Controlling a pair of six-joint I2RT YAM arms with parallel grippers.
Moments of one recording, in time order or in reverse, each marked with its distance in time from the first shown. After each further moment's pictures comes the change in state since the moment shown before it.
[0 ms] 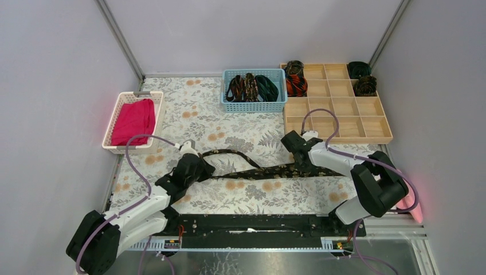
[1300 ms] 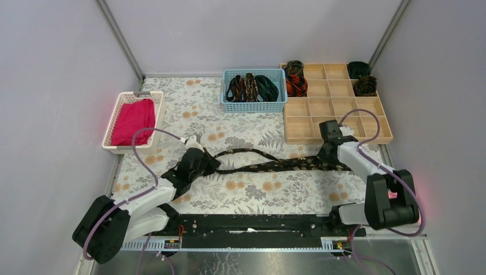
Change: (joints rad) left arm 0.000 0.179 0.044 0.160 0.043 0.010; right arm -0.461 -0.114 -0.053 0.105 -0.150 -0.053
